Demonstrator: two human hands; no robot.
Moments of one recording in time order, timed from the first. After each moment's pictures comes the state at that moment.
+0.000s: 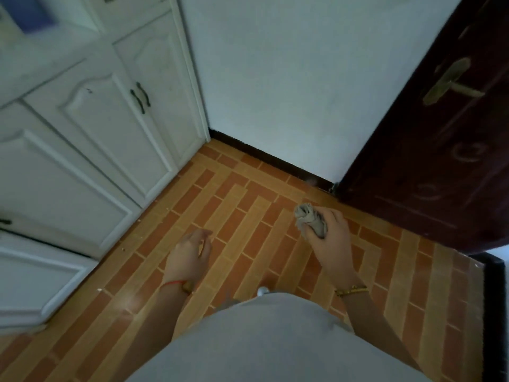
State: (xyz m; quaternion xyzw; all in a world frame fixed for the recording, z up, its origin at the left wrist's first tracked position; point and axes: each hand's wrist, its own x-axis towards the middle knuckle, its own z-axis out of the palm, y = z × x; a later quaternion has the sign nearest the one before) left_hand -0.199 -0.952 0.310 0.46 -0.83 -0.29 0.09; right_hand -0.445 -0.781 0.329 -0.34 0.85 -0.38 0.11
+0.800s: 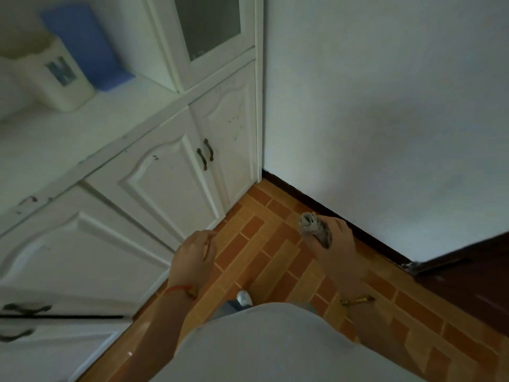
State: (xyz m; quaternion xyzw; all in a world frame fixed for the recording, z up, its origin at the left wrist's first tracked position) left_hand -0.221 -1.372 0.313 0.52 -0.79 -0.28 0.15; right_hand -0.488 -1.237 0.308 -0.40 0.80 -0.41 0.15
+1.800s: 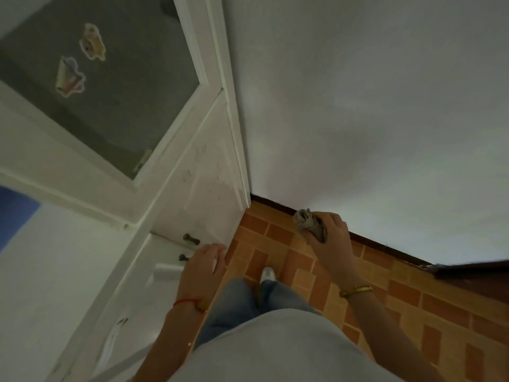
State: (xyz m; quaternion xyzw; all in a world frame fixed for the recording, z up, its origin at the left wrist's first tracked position) left_hand -0.390 -1.742 0.271 0.41 -0.84 -0.34 0.05; right_hand -0.629 -1.578 0.279 -0.30 0.86 -0.38 0.15
